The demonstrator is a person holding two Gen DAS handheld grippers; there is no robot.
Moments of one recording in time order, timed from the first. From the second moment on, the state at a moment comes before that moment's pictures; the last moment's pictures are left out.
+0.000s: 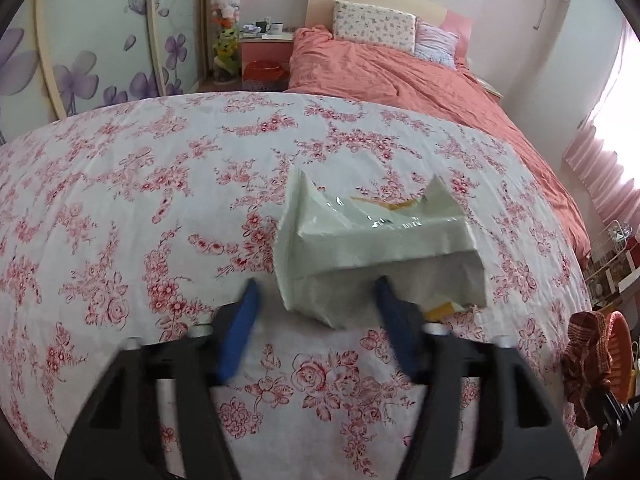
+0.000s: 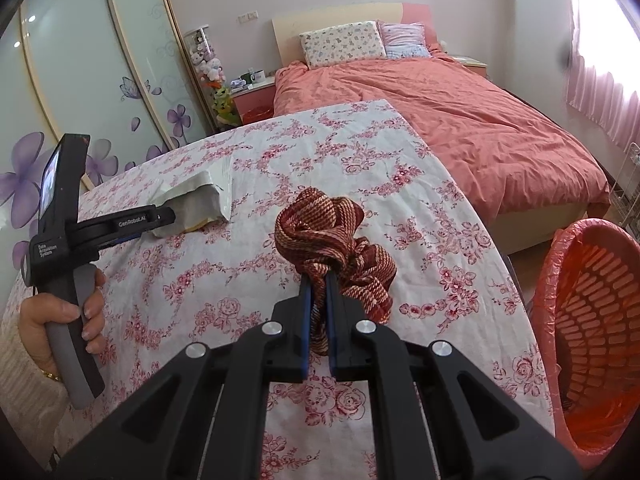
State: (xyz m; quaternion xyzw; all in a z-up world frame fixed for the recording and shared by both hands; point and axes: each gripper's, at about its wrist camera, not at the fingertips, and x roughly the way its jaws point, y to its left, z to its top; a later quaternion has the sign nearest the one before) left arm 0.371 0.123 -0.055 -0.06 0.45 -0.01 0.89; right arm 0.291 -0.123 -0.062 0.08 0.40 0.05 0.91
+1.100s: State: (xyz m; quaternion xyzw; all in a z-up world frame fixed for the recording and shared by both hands) left arm 0.279 0.115 0.011 -0.07 0.36 -0.11 0.92; right arm 0.228 -0.139 -0.012 0.09 0.35 0.03 0.93
